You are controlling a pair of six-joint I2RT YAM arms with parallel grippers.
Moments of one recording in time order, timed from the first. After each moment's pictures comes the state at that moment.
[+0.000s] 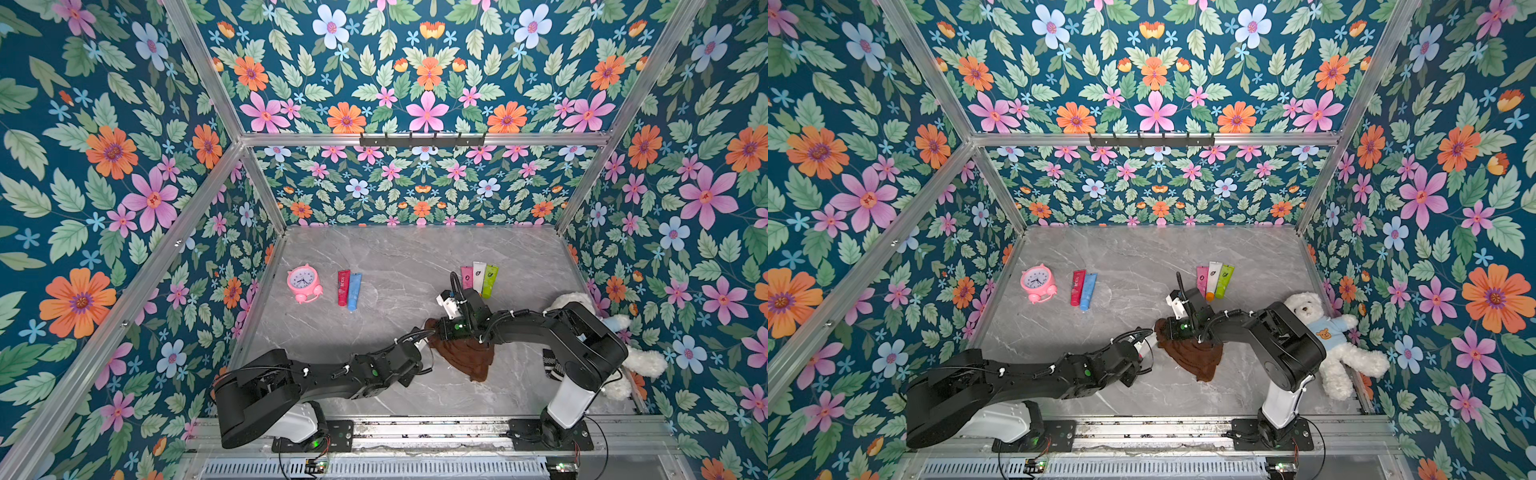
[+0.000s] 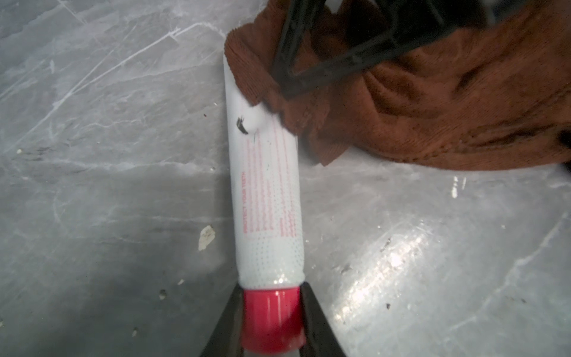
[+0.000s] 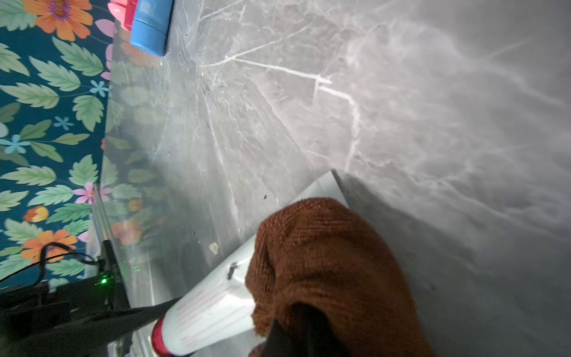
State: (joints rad) left arm -1.14 1.39 0.48 0.01 -0.29 -0.32; right arm 0.63 1.74 0.74 0.12 -0.43 0.52
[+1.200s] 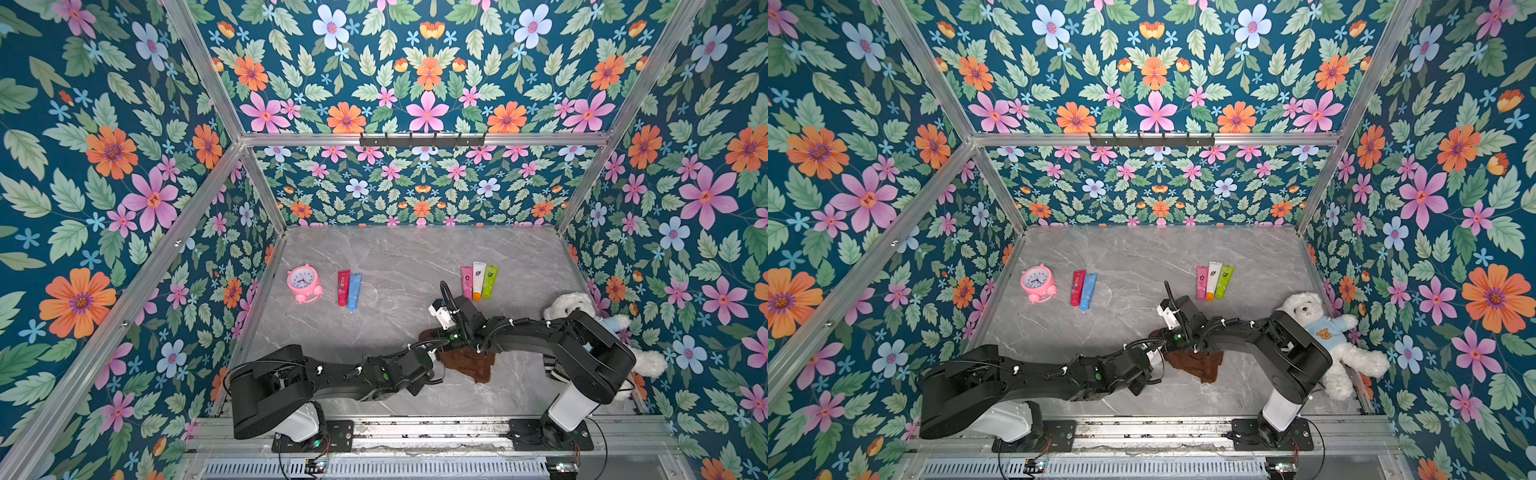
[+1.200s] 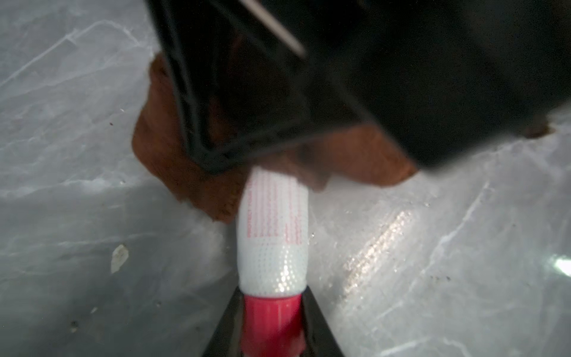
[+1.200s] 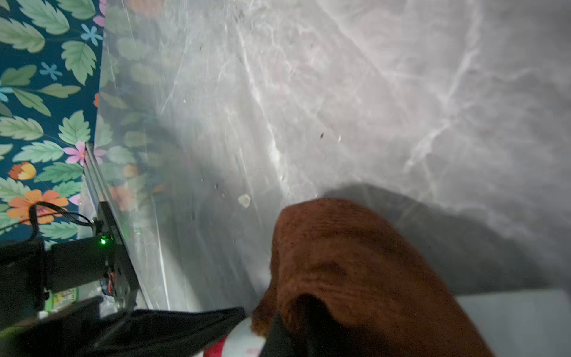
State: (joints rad) left arm -1.21 1.47 0.54 0.00 -0.25 -0.30; right arm 0.72 1.65 0.70 0.03 -0.43 0.54
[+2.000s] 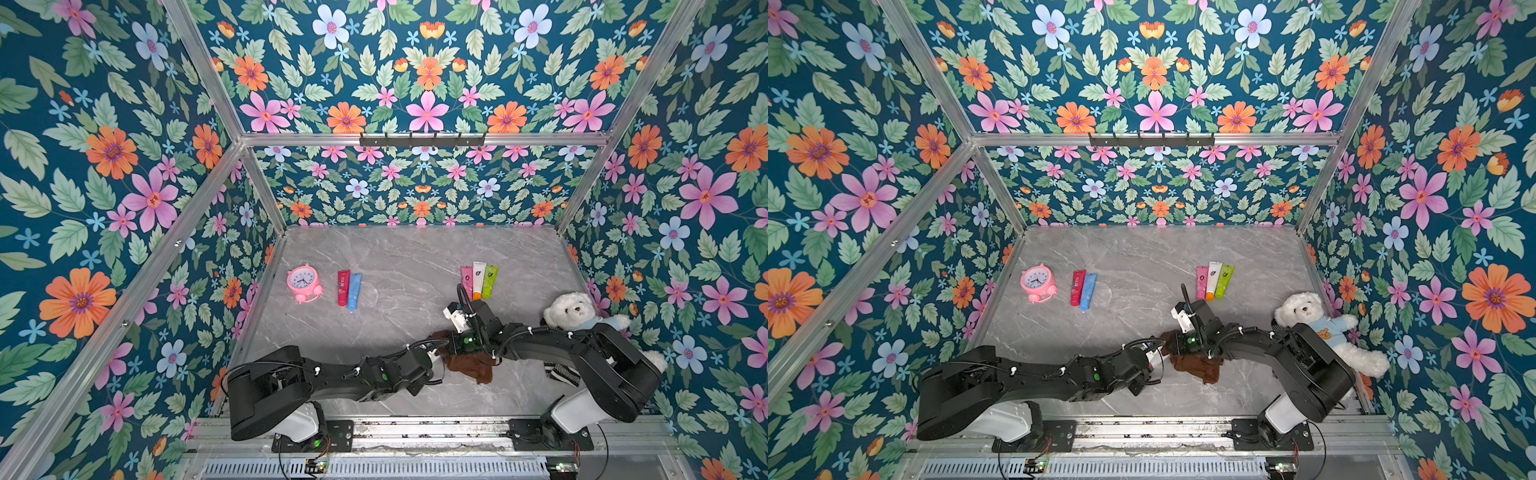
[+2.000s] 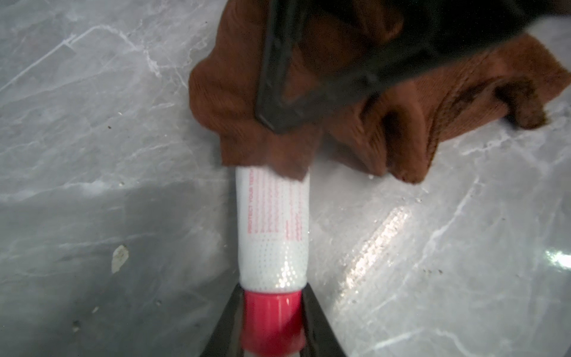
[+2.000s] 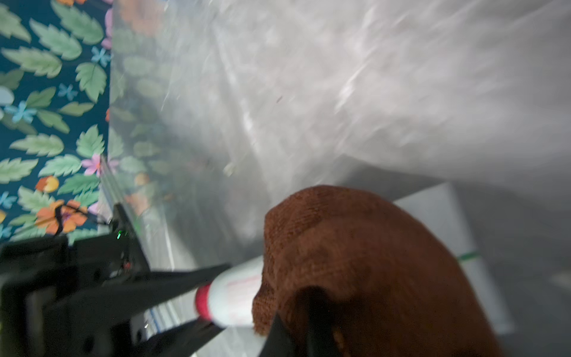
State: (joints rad) left arm -1.21 1.46 0.53 0.00 -0.26 -0.29; right arm 0.68 1.53 0.58 0.05 -0.48 0.58
